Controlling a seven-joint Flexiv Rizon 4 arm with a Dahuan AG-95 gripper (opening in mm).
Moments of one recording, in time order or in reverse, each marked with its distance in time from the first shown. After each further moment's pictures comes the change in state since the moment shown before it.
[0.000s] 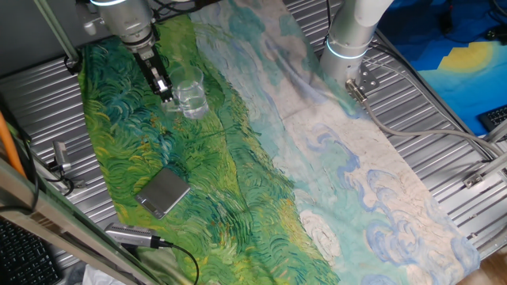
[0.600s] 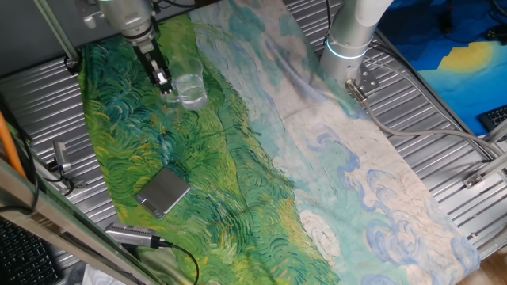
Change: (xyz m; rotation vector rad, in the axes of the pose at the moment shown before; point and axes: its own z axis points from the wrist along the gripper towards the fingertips) arm 0.011 -0.013 -0.016 0.050 0.013 0.013
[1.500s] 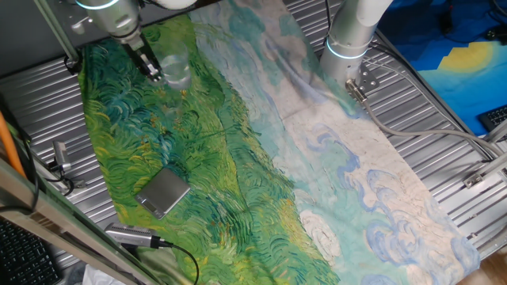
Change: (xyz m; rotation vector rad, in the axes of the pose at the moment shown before) arm -0.010 -0.046 -0.019 0.218 0.060 -0.109
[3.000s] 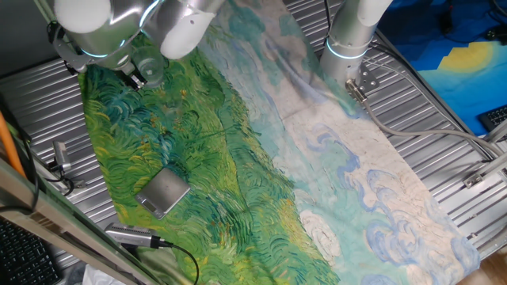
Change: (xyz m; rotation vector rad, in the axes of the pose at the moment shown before) arm -0.056 -0.093 0.086 0.296 0.019 -0.201
